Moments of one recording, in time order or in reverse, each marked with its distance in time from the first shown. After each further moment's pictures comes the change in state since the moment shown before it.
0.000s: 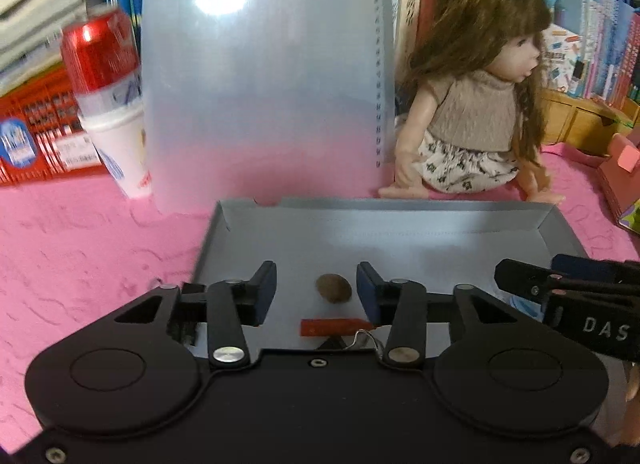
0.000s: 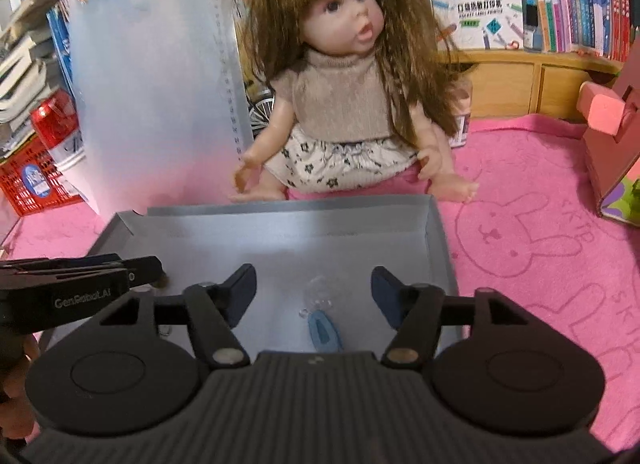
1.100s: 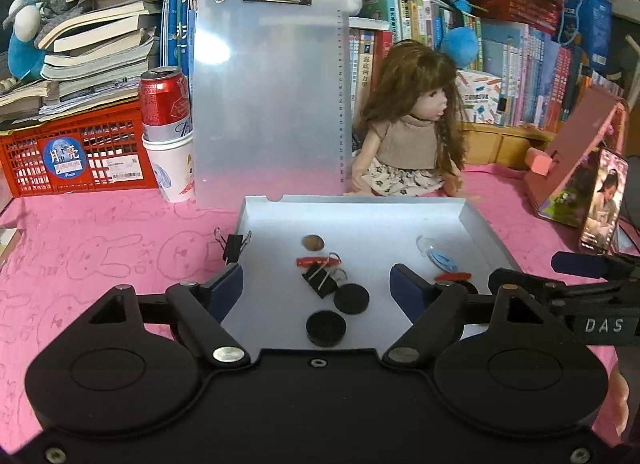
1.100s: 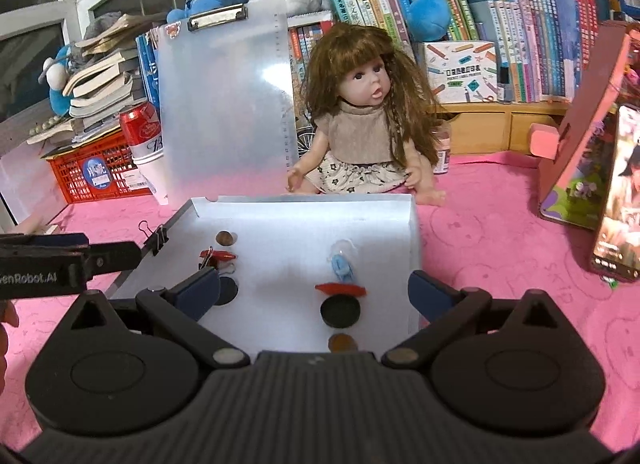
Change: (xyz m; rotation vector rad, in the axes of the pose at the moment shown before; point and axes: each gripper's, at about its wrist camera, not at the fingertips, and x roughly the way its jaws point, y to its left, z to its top) left arm -0.148 0.016 -0.065 0.010 -0.158 -0.076; right arm -0.122 0.010 -0.053 -0.078 -0.137 0.048
